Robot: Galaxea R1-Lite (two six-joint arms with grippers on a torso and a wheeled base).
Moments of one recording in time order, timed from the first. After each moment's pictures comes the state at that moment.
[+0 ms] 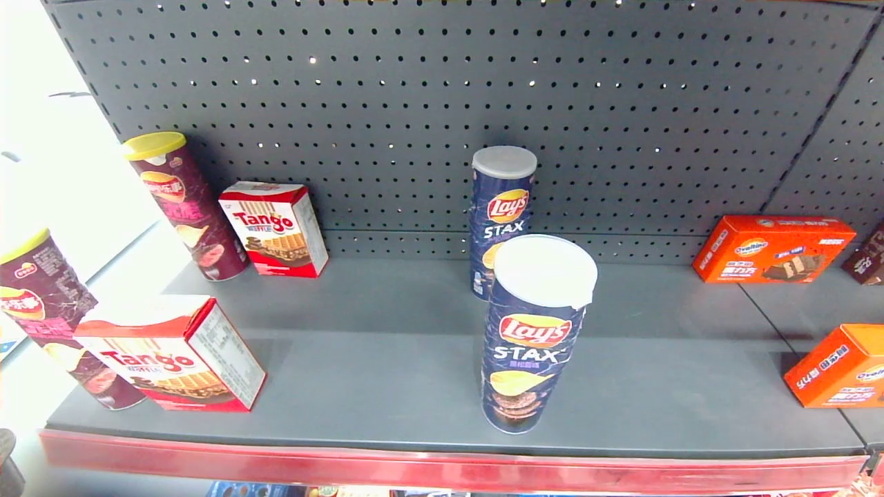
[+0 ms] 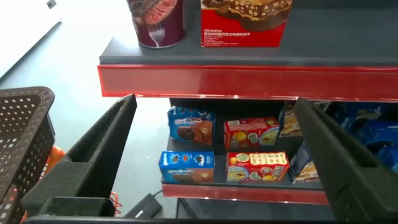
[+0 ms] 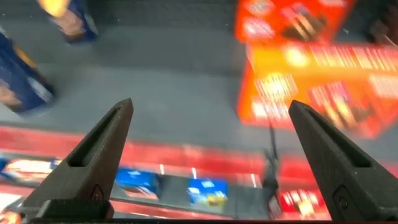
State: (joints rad) left arm 0.00 0.00 0.00 0.00 0.03 0.01; right arm 0.13 0.46 -0.35 -0.08 0.00 0.01
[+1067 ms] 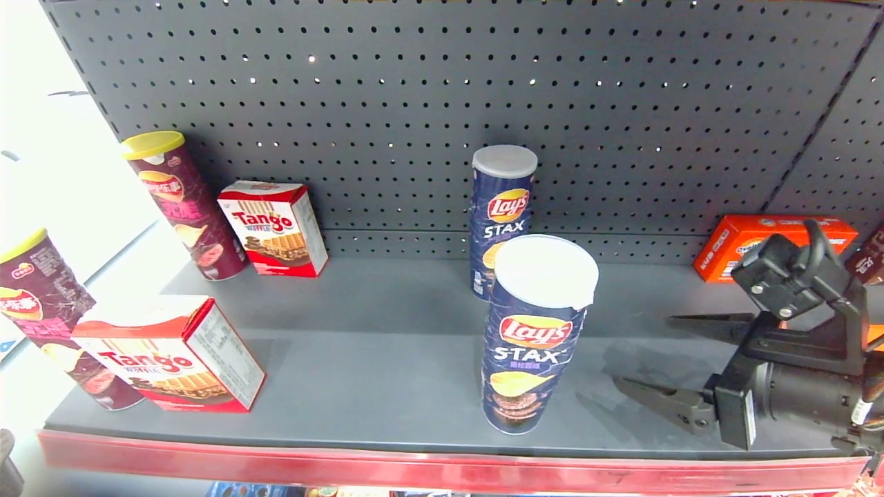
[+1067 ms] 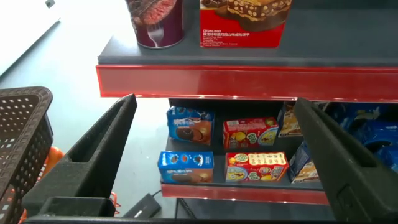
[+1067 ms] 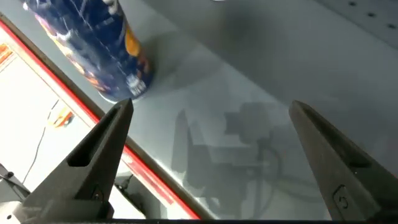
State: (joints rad) left arm 0.00 0.00 0.00 0.00 0.03 0.01; right arm 0.61 1.28 -0.67 -0.23 0.02 -0.15
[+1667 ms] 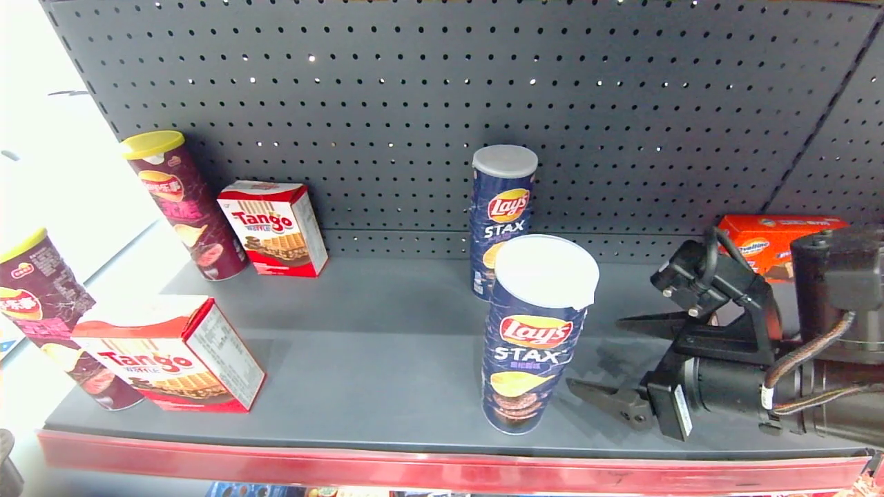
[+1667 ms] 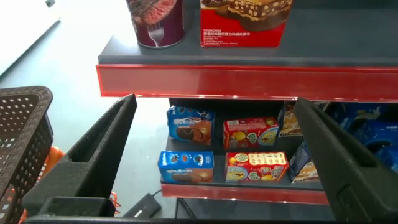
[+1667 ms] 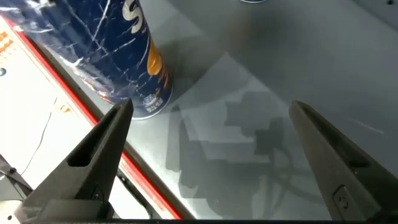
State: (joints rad) left arm 0.00 0.00 0.00 0.00 0.03 0.01; right arm 0.66 1.41 -0.75 -0.24 0.03 -0.17
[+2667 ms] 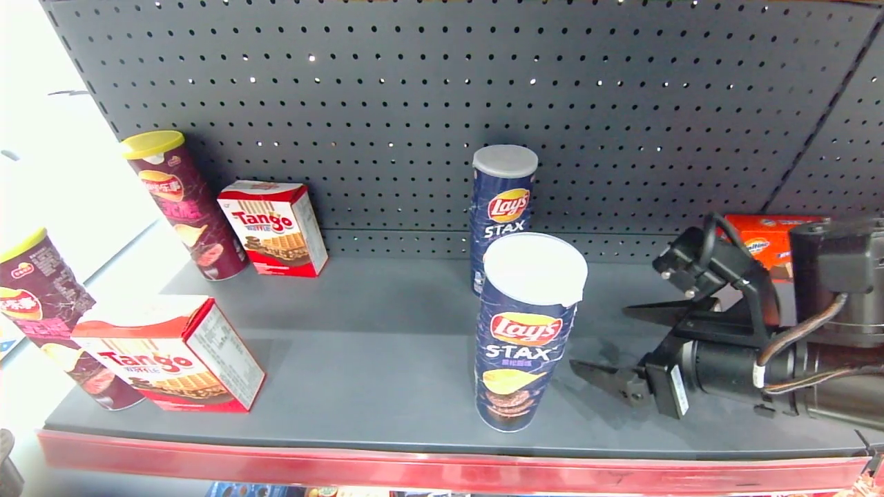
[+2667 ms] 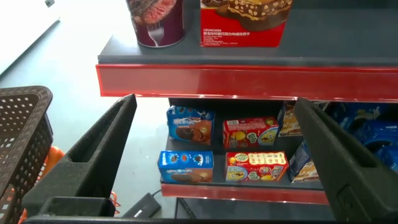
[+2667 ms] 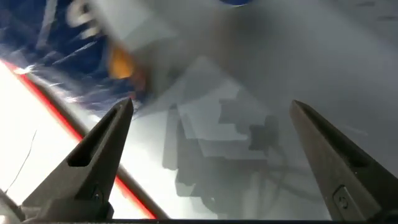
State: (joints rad) left arm 0.00 0.00 0.00 0.00 0.03 0.01; right arm 0.62 1.41 -0.77 -0.25 0.00 -0.16
